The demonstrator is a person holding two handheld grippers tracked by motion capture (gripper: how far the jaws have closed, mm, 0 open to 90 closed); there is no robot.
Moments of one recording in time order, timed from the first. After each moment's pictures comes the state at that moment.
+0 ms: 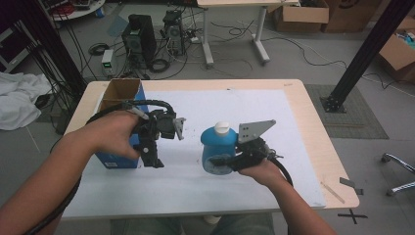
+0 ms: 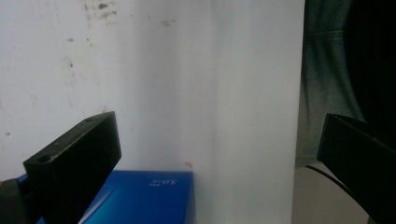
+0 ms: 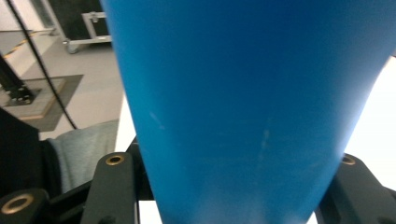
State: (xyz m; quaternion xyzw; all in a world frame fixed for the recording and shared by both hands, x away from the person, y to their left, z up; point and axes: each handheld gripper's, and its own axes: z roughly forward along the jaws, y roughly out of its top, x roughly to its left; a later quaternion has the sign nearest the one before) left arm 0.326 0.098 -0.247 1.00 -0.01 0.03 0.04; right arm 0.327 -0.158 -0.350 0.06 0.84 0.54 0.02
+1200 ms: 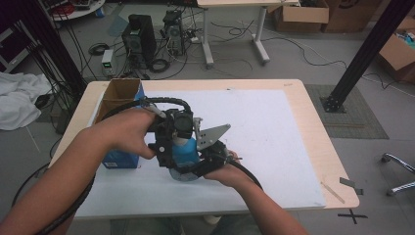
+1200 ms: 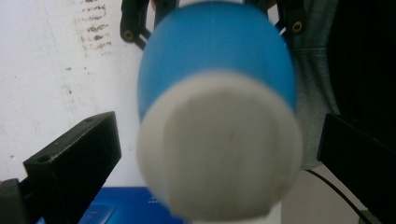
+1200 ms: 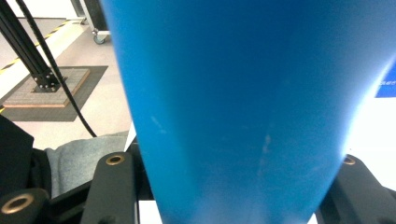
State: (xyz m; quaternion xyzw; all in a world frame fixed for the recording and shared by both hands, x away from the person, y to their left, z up) left arm 0.322 0.063 -0.237 1.00 -0.02 0.02 0.03; right arm 0.332 -0.066 -0.373 0.01 0.85 0.53 -0.02
